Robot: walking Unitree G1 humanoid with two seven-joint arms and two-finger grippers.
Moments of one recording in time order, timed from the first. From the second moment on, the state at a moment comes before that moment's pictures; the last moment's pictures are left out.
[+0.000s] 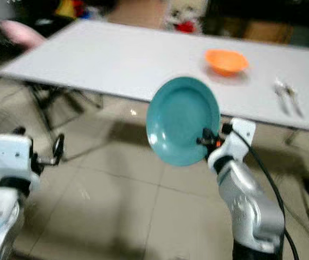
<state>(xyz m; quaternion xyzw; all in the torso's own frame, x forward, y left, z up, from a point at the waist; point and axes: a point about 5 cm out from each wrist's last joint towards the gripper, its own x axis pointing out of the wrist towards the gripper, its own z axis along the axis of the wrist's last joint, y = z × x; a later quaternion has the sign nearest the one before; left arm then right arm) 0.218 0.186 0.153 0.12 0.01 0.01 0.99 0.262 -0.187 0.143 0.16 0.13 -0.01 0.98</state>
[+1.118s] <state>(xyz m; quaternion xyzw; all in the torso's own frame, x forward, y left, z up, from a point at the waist) 0.231 0.159 0.156 0.11 -0.01 -0.06 0.99 0.293 -0.200 0.164 0.32 0.15 0.04 0.94</state>
